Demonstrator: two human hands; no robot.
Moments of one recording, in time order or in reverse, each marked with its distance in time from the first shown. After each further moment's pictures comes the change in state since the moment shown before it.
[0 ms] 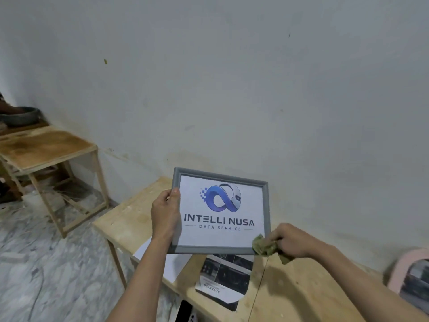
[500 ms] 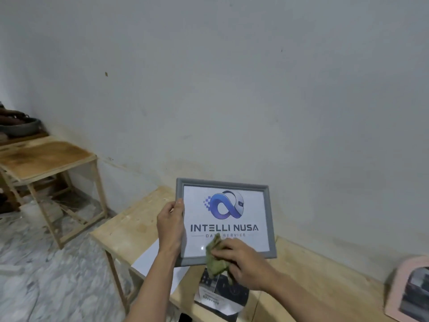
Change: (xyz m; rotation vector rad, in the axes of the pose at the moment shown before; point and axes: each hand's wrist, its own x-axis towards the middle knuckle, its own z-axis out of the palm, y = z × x) left_hand -0.020 0.007 0.015 -0.114 -0.015 -0.091; right_hand 0.007 -0.068 0.068 -0.048 0.240 -0.590
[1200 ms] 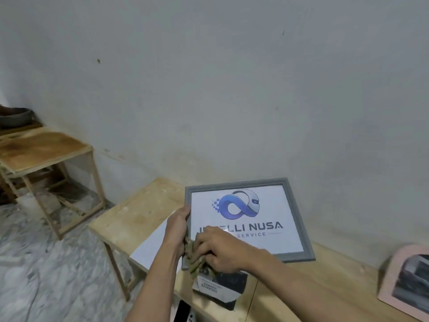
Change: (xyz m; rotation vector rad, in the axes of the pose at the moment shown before) left_hand -0.010 -0.018 0.004 -0.071 -0.189 -0.401; right_hand 0.044 -0.040 -0.007 -0.037 -0.213 -0.109
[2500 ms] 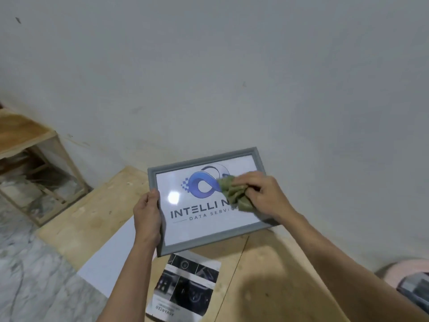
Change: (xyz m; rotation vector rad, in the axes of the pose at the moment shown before) left_hand 0.112 -0.014 0.133 0.120 0.278 0.252; right_hand -0.059 0.278 -0.120 0.285 0.645 0.260
